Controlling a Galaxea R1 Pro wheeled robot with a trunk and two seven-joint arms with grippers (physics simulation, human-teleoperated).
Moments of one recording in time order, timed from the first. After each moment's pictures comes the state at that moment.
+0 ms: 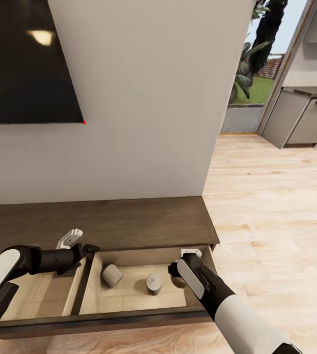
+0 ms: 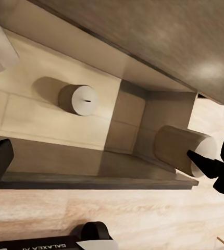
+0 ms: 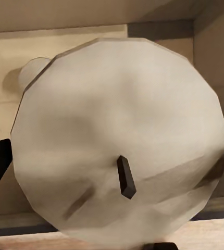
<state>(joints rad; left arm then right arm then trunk) -0.42 0.41 -0.06 -1.55 1.70 0.99 0.74 -0.71 0.13 0.49 -0.74 -0.68 0.70 -0.59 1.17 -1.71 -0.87</state>
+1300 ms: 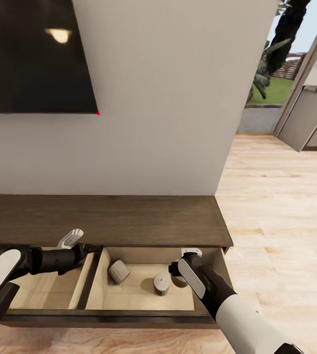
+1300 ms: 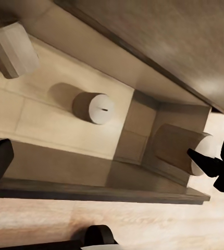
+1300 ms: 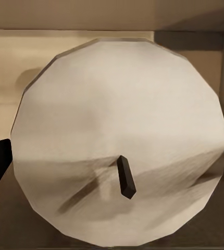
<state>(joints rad) -0.42 0.41 -0.07 -1.55 1.71 0.99 0.74 -0.71 0.12 0.49 -0.75 -0.68 0.71 -0.58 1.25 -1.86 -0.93</state>
